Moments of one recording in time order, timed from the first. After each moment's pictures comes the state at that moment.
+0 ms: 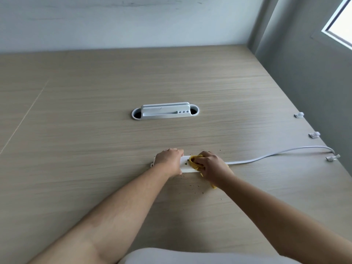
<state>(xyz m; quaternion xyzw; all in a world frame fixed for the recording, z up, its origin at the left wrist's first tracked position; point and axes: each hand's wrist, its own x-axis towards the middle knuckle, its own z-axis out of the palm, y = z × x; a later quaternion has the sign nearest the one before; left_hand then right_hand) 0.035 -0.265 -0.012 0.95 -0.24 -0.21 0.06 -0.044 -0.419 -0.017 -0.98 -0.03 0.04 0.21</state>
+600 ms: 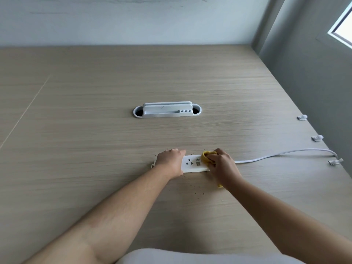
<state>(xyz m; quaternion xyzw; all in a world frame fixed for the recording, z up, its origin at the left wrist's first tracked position) 0.034 -0.265 -0.019 0.95 -0.26 -0.17 0.04 -0.046 -0.433 -0.019 -0.97 0.09 -0.03 0.24</state>
